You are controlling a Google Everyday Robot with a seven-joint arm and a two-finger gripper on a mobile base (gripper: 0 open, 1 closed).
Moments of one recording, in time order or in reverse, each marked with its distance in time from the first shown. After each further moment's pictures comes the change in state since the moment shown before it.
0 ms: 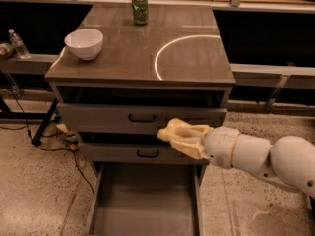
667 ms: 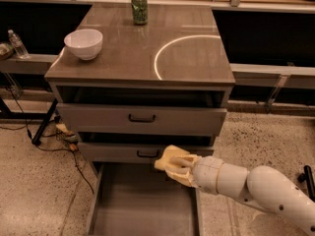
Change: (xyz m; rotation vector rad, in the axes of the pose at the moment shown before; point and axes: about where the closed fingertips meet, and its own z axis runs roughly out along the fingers) arm 0.120 0.021 0.033 -0.024 0.094 -0.107
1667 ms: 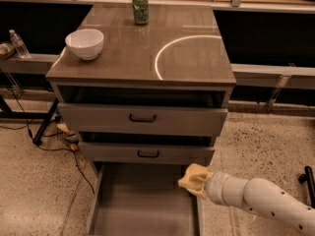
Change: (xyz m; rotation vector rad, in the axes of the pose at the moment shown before) arm 0.150 -0.030 -0.005 0.057 0.323 -0.120
